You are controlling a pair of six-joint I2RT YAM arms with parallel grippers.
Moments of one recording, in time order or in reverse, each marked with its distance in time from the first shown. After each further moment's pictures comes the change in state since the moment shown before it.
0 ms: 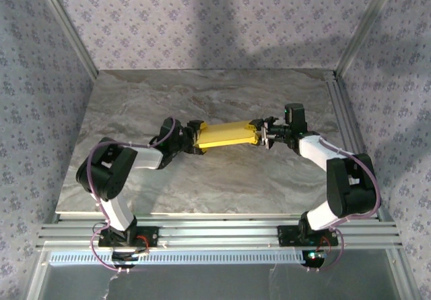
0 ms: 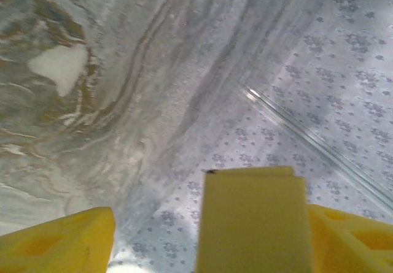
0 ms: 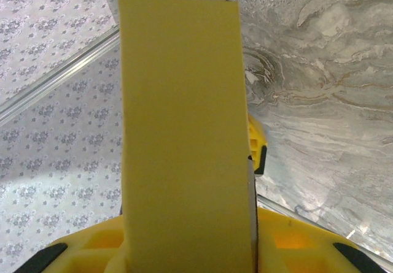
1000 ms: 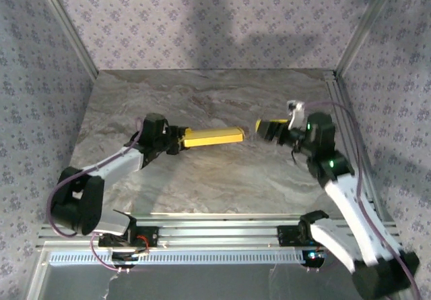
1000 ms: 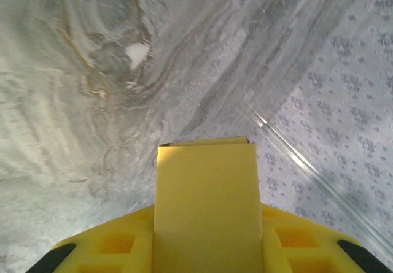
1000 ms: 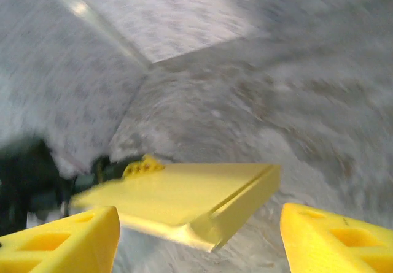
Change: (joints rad) left arm 0.106 -0.364 0.026 -0.608 0.004 0.048; right arm 0.177 -0.727 -0.016 -0.312 0.507 -1.164
